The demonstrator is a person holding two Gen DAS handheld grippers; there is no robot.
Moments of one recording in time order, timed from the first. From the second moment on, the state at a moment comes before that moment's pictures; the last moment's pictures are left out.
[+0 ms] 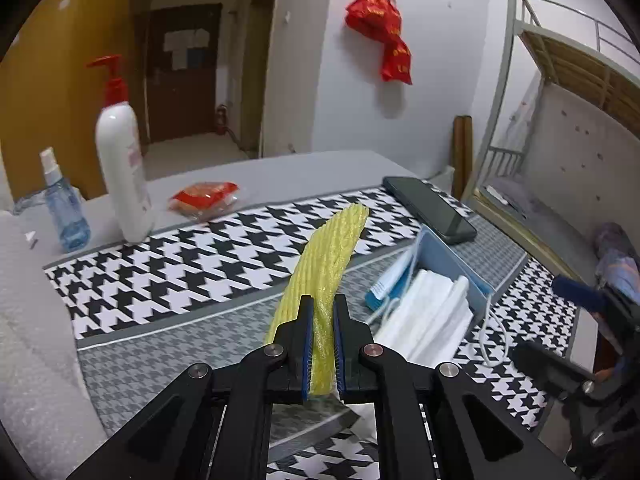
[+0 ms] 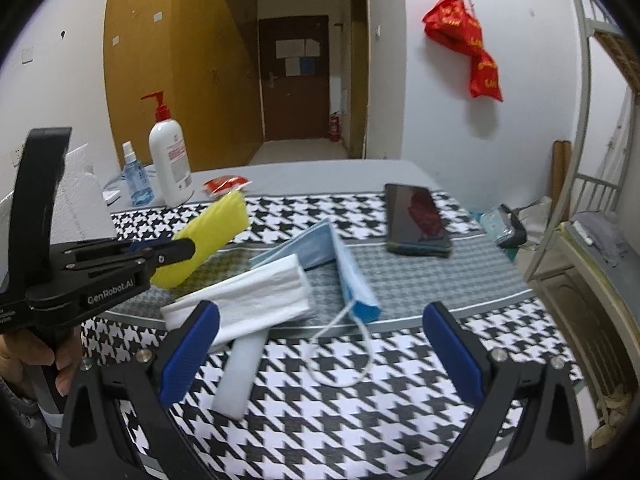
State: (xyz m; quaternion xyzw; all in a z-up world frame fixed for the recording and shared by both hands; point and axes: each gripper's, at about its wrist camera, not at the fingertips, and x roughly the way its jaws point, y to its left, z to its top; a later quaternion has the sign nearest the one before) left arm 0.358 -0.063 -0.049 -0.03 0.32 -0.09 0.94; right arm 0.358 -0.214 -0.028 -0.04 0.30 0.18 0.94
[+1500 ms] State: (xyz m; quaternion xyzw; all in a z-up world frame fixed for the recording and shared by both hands) left arm 0.345 -0.044 -0.040 -0.04 0.28 -0.05 0.96; right arm 0.379 -0.177 -0.040 0.02 0.36 0.28 0.89
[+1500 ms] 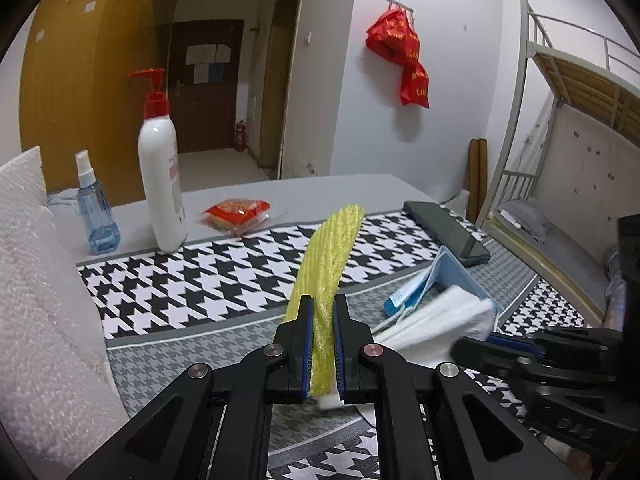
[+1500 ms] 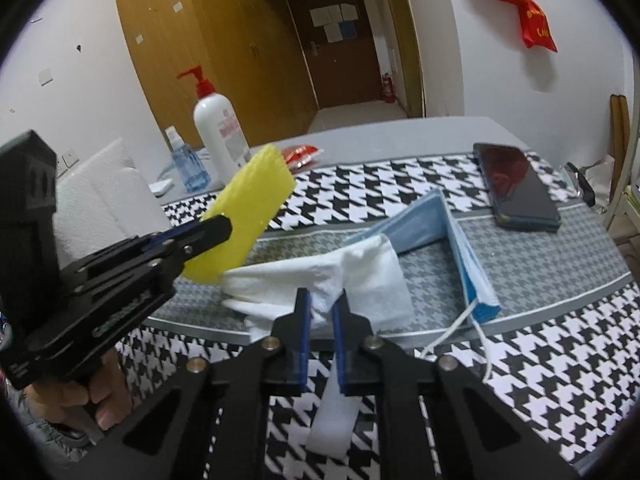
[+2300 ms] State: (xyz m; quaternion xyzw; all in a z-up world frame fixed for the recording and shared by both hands) left arm 0.340 -0.042 -0.033 -0.04 0.27 -0.05 0.96; right arm 0.291 -0.243 0.017 0.02 0.29 0.26 0.92
